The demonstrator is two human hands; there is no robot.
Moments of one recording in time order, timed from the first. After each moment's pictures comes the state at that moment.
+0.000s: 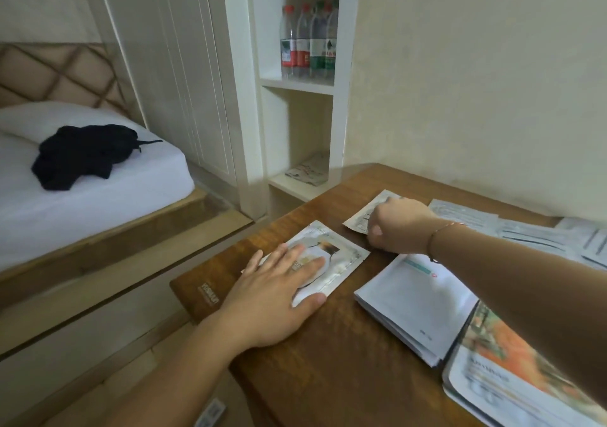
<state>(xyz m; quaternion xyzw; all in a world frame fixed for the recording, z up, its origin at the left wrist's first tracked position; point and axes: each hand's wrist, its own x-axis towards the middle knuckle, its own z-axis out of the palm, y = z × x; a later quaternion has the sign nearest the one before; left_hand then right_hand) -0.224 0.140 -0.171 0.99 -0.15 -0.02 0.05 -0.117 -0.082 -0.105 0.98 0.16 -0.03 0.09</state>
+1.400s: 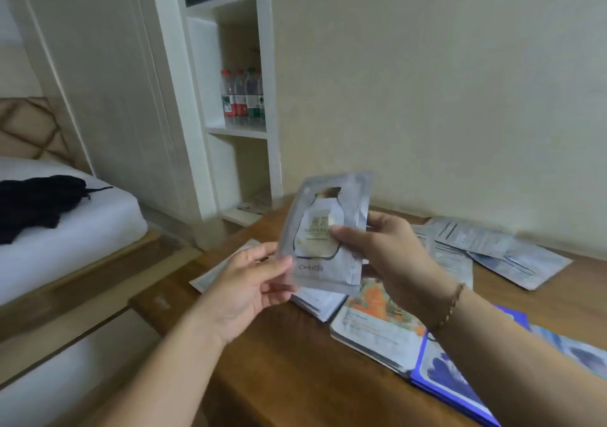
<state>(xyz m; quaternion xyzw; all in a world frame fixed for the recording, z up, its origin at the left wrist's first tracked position) -0.319 0.055 -0.084 0.62 -0.10 -0.13 0.77 -0.330 -0.149 -0.042 0.69 0.03 0.04 -0.72</state>
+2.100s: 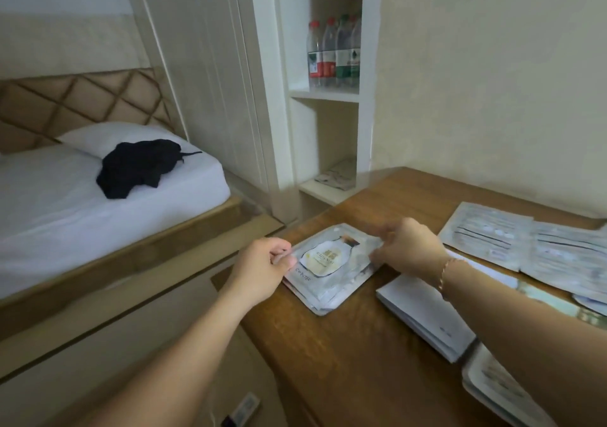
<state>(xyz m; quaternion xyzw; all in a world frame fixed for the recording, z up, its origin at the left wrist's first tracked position) -0.212 0.183 -0.162 0.93 0.06 0.11 0.35 -0.155 -0.063 -0.128 0.96 0.04 -0.04 -0.28</state>
